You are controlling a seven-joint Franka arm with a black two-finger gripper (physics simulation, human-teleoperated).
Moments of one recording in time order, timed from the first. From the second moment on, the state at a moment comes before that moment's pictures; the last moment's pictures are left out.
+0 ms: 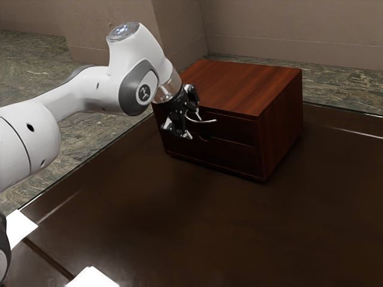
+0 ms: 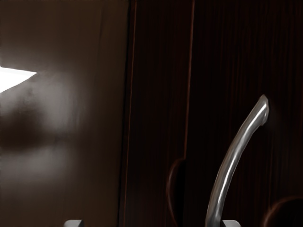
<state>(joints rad) -0.05 0.34 0.20 -1.41 -0.11 2.15 -1.51</state>
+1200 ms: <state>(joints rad) -0.07 0.13 0.21 -1.67 -0.12 2.16 -1.52</state>
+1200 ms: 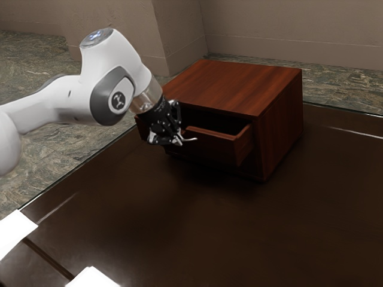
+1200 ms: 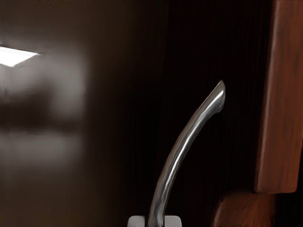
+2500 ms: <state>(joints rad) -0.07 -0.16 0.21 -2.02 -0.10 2.22 -1.53</state>
